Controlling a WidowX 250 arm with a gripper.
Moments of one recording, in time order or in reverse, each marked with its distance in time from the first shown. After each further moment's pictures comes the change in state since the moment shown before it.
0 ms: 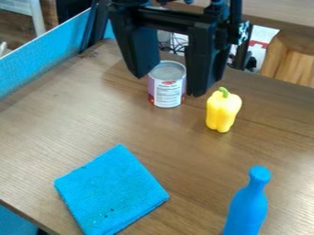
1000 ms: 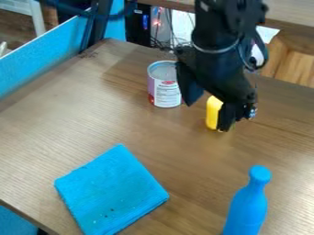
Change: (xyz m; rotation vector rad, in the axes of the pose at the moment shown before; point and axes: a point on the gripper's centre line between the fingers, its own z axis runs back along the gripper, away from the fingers) arm 0.086 0.023 -0.104 0.205 -0.211 -0.204
